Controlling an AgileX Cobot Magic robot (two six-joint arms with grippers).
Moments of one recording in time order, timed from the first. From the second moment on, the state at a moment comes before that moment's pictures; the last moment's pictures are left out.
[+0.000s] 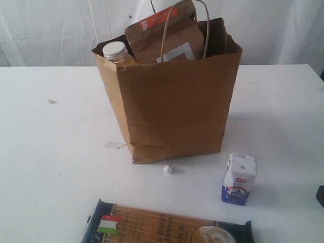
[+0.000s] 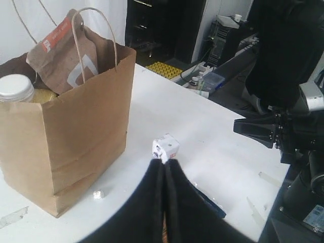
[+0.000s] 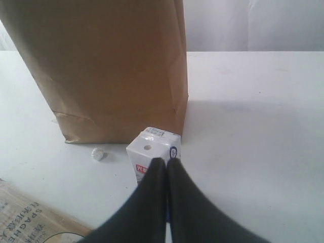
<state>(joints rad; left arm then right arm) -0.66 0.47 -0.75 -0.60 0.65 0.42 0.27 0.01 -0.06 0.34 0.37 -0.23</state>
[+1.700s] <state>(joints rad) -0.29 0.01 0.02 -0.22 0.42 0.16 0.27 0.00 -0.06 0.34 0.37 -0.23</state>
